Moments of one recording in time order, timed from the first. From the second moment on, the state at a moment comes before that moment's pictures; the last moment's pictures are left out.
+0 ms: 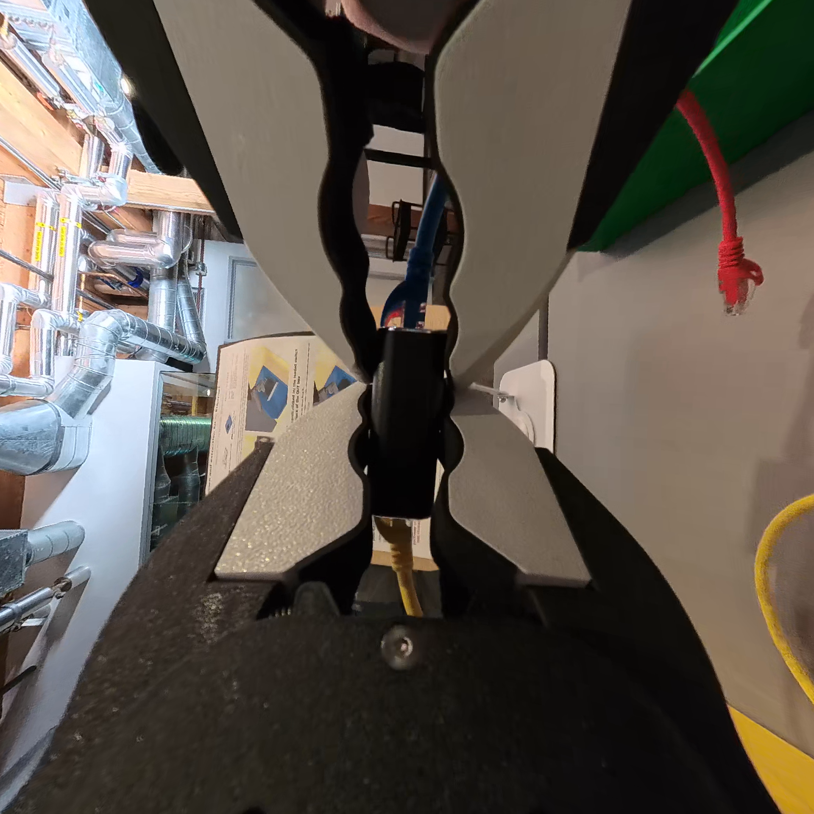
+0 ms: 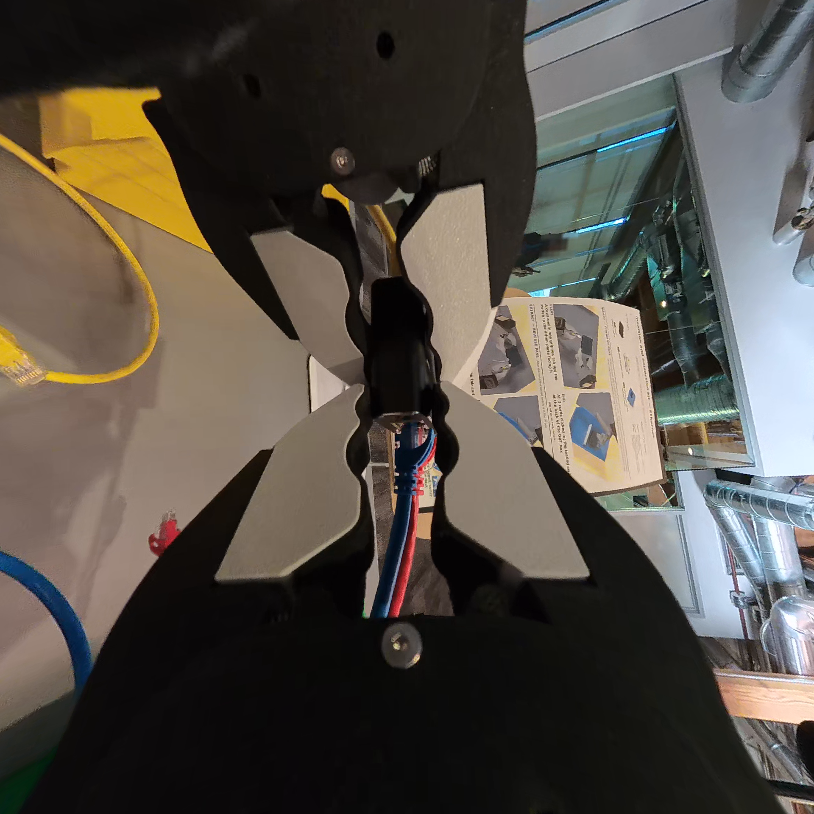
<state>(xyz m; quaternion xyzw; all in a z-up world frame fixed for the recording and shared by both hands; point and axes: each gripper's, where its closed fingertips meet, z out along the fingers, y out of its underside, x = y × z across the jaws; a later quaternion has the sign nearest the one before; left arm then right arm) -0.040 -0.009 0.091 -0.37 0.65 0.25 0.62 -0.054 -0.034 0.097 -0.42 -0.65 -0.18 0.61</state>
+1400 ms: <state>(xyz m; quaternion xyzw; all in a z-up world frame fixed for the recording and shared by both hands) -0.158 -0.065 0.204 -0.39 0.50 -0.05 0.77 -0.008 -0.014 0.198 -0.49 -0.57 -0.24 0.62</state>
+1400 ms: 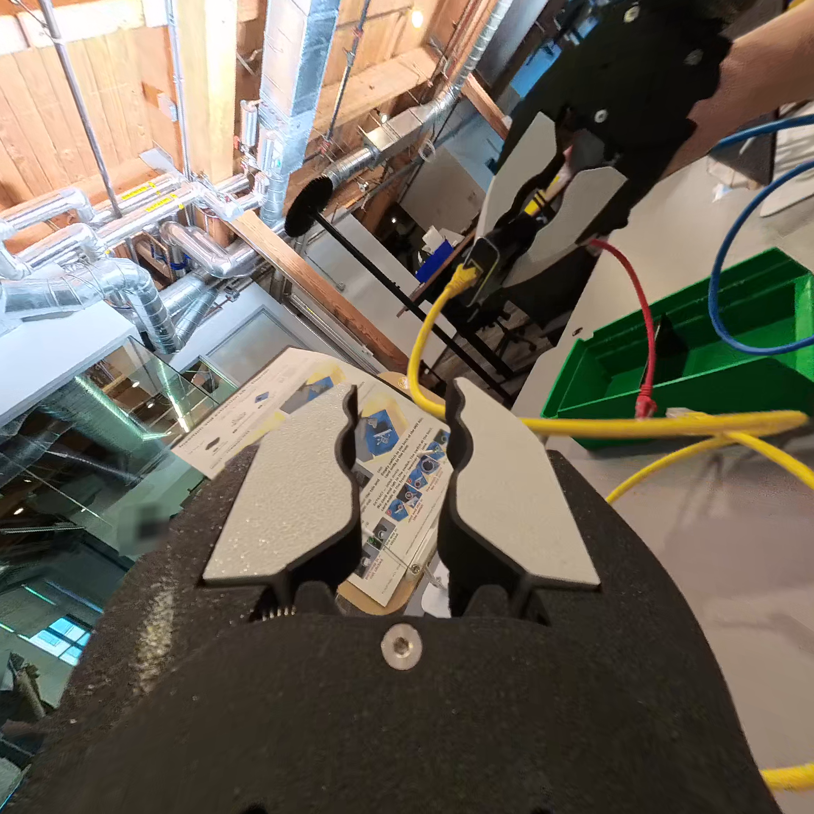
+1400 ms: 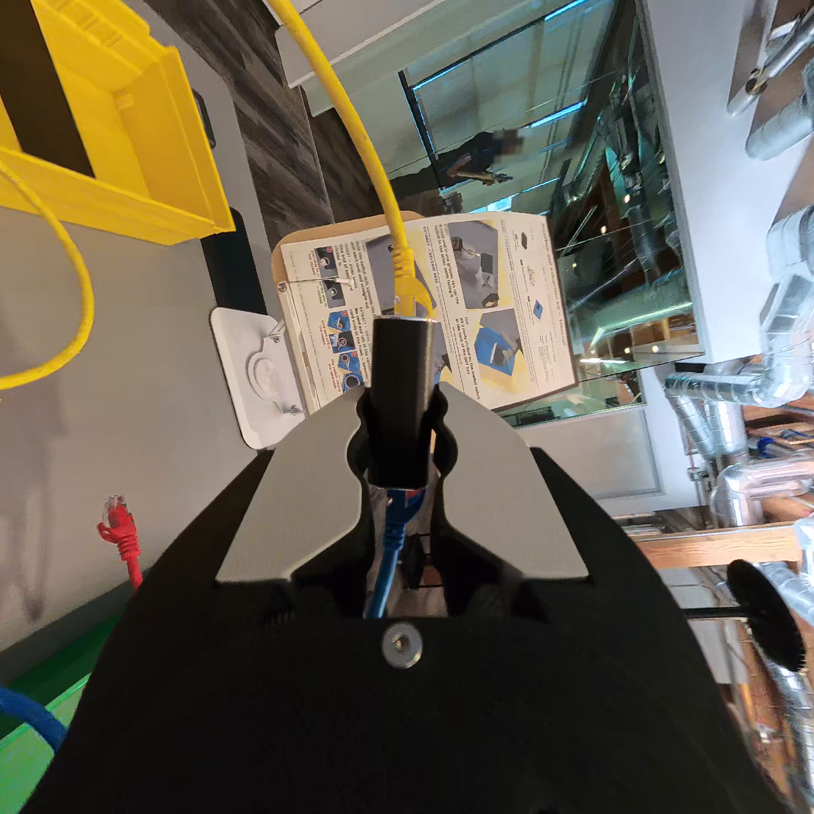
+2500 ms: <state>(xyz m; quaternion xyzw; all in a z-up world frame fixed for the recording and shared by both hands) -0.113 -0.044 0.169 -0.44 0.54 -0.03 0.72 0.263 0.092 0.197 -0.75 -0.50 -0.32 0.31</state>
